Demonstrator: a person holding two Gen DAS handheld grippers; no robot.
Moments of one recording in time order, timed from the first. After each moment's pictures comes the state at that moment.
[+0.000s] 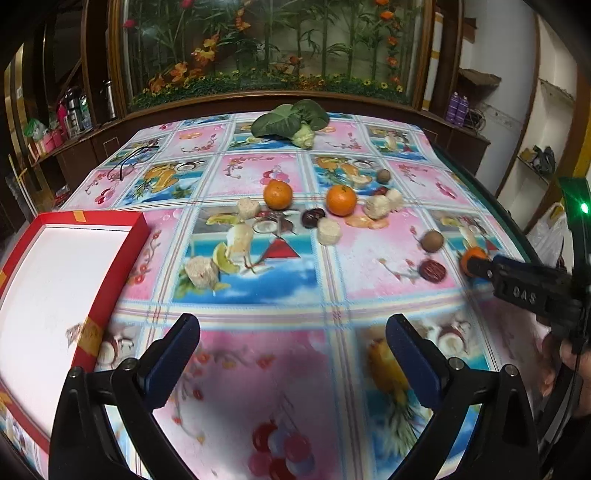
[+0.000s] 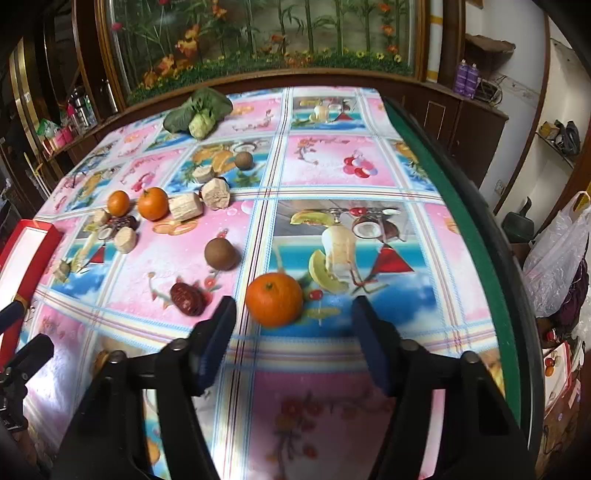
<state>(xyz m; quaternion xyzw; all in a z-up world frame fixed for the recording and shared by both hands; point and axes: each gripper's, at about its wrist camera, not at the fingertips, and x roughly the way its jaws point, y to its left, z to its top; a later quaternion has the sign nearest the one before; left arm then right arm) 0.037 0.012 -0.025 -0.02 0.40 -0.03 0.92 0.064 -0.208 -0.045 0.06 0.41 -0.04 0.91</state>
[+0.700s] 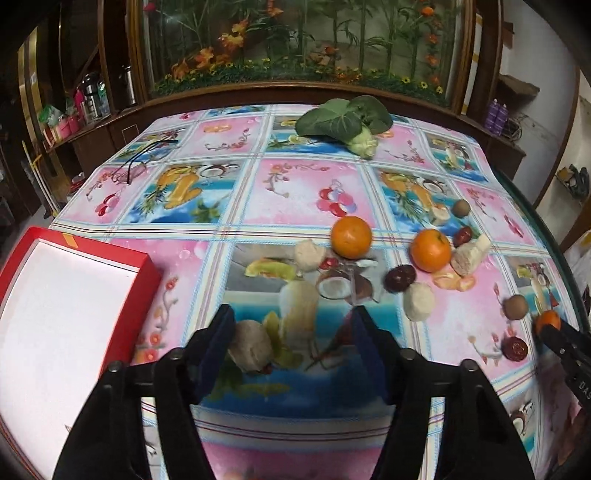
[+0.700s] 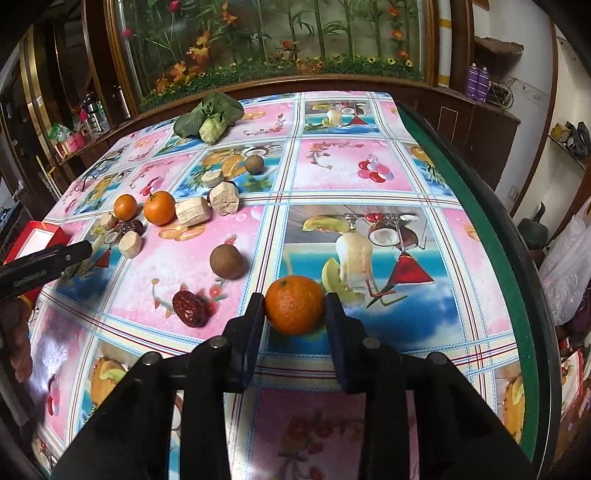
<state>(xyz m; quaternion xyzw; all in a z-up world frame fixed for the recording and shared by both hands) 0.116 0.050 -0.041 -0.03 0.41 0.02 0.91 0.066 -0.211 -0.049 0.06 0.39 -0.02 0.92</state>
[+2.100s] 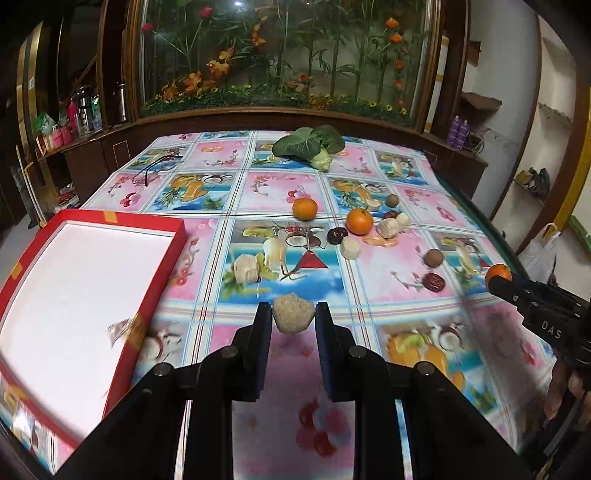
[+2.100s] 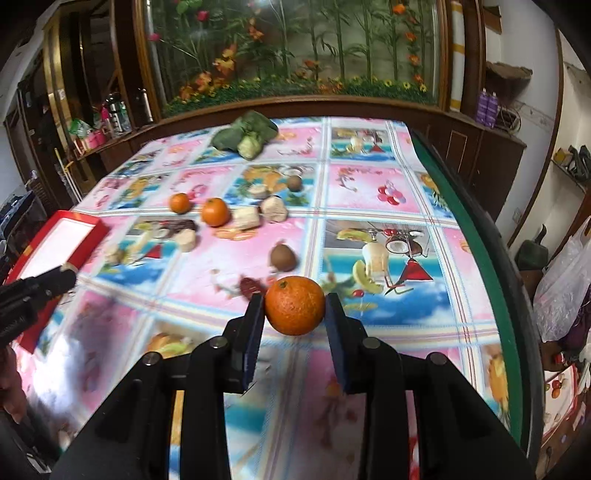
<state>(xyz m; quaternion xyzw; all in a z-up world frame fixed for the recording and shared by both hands) 0.004 0.044 0.002 -0.05 0.37 -0.03 0.93 0.009 -0.174 -0.007 0.04 0.35 0.01 0.94</state>
